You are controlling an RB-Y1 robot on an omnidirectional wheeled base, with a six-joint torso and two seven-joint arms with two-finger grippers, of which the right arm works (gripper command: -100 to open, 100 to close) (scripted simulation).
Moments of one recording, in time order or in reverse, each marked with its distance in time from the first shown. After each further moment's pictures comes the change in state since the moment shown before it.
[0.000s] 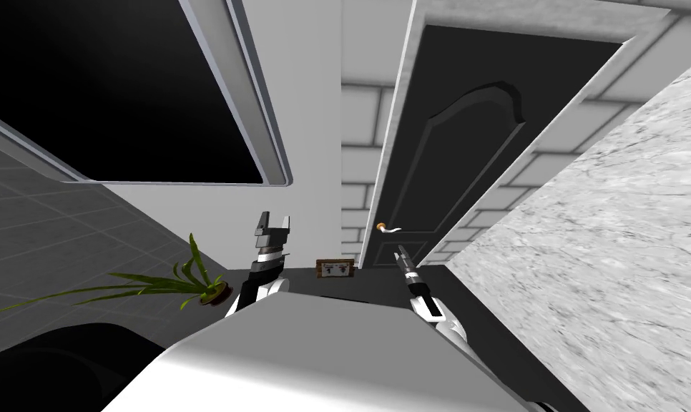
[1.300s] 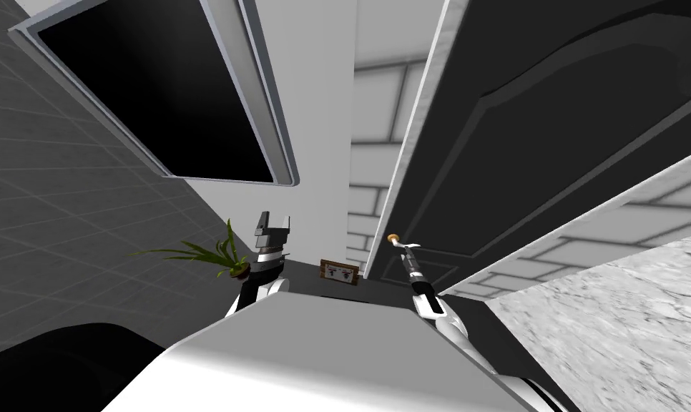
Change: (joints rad) arm -0.084 0.011 -0.080 0.177 -0.038 0.006 0.064
